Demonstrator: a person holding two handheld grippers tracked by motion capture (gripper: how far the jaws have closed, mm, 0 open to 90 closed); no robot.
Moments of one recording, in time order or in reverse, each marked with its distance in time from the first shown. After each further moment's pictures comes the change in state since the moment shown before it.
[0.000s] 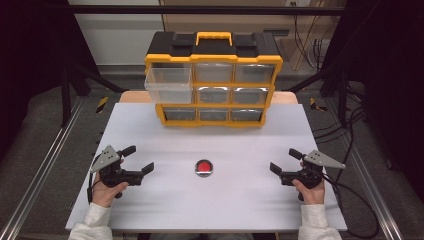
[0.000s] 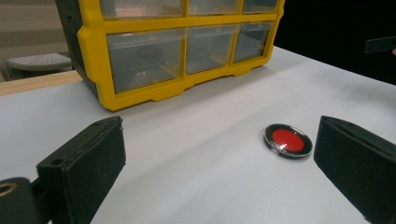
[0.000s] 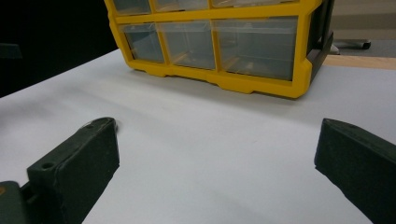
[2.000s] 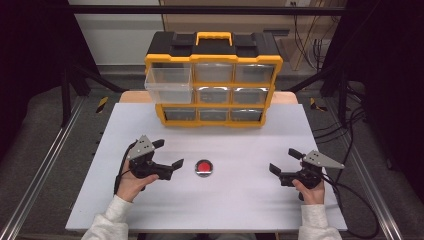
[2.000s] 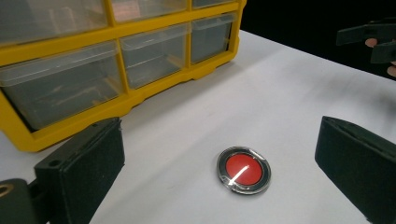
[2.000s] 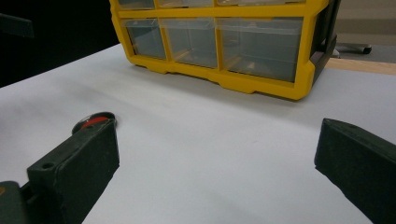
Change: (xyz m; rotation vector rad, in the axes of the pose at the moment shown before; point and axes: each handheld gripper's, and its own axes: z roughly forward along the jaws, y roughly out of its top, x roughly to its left) left arm -0.056 0.045 0.060 0.112 -0.074 0.064; right arm 0.001 0.000 0.001 0.008 0.003 -0.042
